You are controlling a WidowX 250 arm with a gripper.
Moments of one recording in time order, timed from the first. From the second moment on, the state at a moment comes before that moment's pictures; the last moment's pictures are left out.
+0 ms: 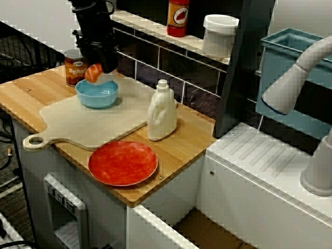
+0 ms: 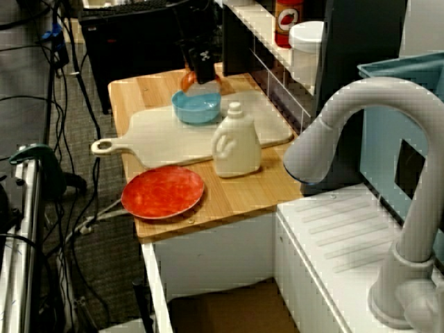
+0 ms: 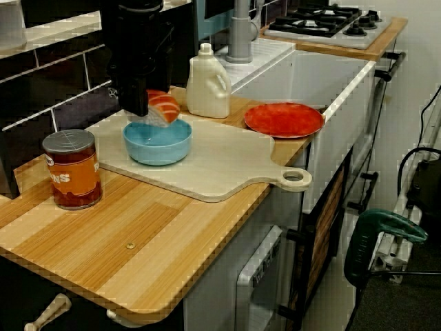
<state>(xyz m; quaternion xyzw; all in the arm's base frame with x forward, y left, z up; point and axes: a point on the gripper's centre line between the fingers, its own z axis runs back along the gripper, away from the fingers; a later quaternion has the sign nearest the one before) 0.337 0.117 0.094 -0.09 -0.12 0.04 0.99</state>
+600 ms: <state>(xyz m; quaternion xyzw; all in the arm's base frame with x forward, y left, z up) 0.325 0.115 0.081 -0.07 -0.13 0.04 0.99</state>
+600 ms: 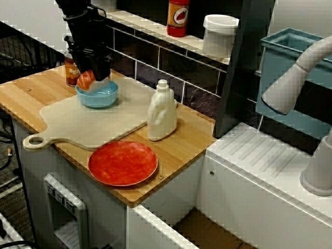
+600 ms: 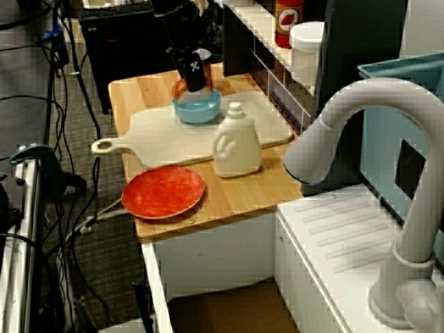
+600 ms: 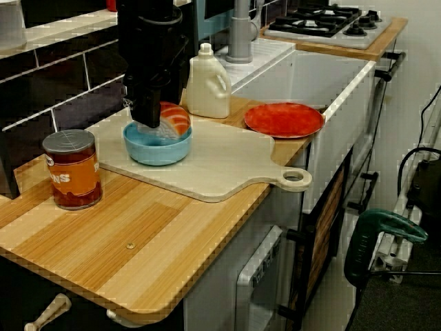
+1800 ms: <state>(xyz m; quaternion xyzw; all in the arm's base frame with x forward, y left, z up) 0.304 0.127 0.102 -0.10 -0.12 0.04 0.99</state>
